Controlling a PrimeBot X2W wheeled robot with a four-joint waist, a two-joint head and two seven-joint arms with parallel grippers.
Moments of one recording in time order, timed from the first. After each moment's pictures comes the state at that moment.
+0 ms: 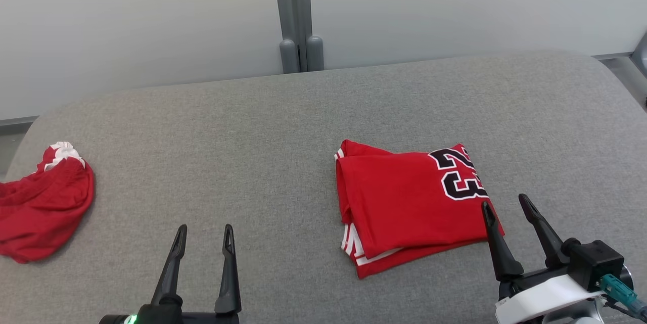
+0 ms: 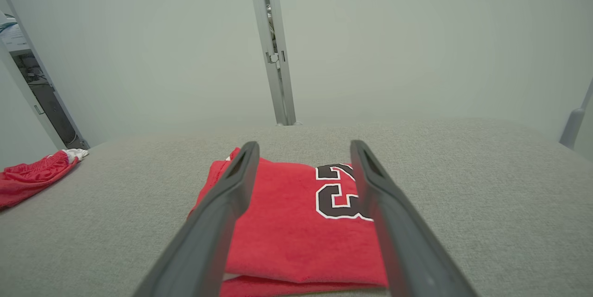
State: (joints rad) left arm 0.20 0.05 -0.21 -0.11 -0.12 0.08 -0.26; right arm 0.08 -0.18 0.12 0.06 0.28 0.13 -0.26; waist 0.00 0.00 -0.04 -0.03
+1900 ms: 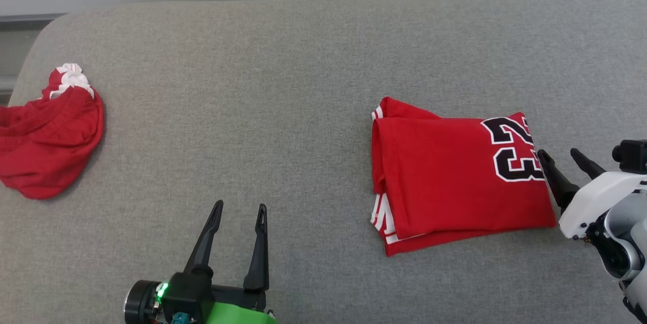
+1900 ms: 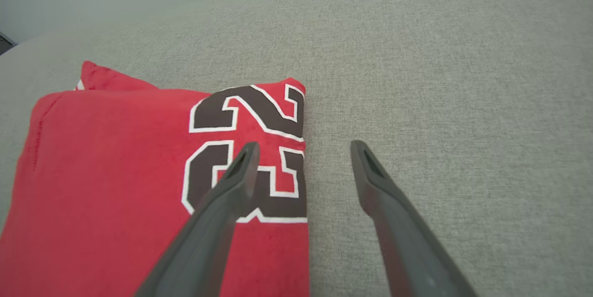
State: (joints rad) left arm 0.07 0.05 -0.31 -0.01 -0.15 0.06 -0.26; right arm -0.36 -0.53 0.36 0.52 0.78 0.13 -0.03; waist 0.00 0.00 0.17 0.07
